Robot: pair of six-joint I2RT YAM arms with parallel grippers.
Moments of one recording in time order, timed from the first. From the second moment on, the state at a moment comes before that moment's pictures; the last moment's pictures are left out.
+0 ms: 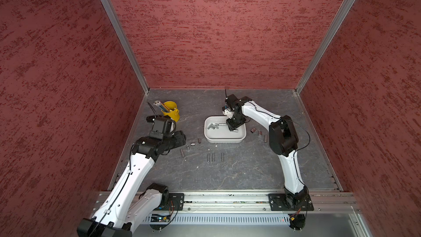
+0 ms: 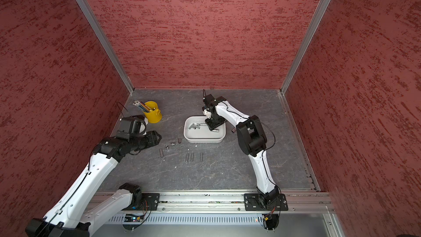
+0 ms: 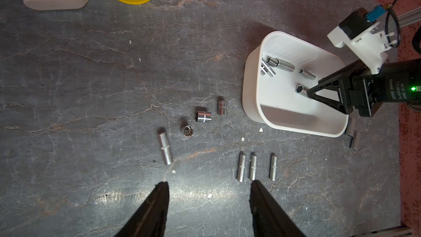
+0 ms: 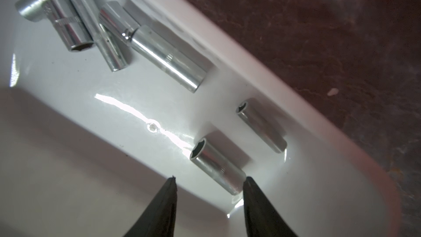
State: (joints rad) left arm -0.24 0.92 0.90 -0.92 0.10 -0.51; right arm 0.54 2.23 1.88 -1.09 -0.06 -0.07
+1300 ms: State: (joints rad) left arm -0.24 0.93 0.90 -0.92 0.10 -0.51; right arm 0.54 2.13 1.85 -1.05 -0.07 0.15
